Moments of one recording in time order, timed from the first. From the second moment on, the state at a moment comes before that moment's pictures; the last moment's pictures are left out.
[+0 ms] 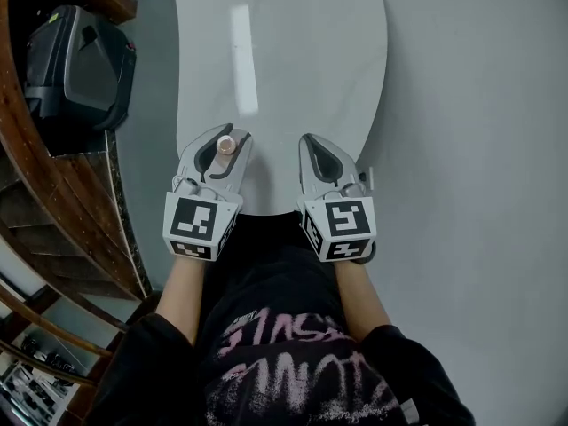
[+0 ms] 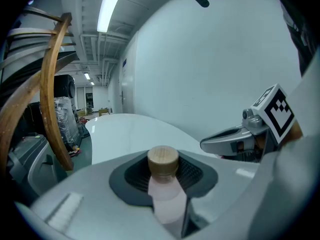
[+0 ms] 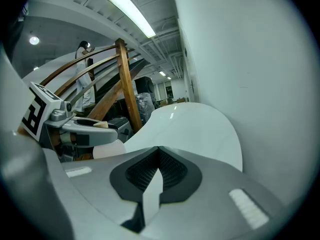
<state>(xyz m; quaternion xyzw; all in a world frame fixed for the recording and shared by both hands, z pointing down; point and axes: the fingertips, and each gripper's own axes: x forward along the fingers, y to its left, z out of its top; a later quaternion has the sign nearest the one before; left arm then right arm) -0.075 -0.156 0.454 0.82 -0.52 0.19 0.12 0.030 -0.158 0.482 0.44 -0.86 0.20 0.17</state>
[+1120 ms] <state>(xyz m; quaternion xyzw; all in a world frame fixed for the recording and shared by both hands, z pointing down) -0.078 -0.158 0.495 0.82 -0.51 0.20 0.16 0.009 -0.156 0.520 0.43 -0.85 0.23 0.19</state>
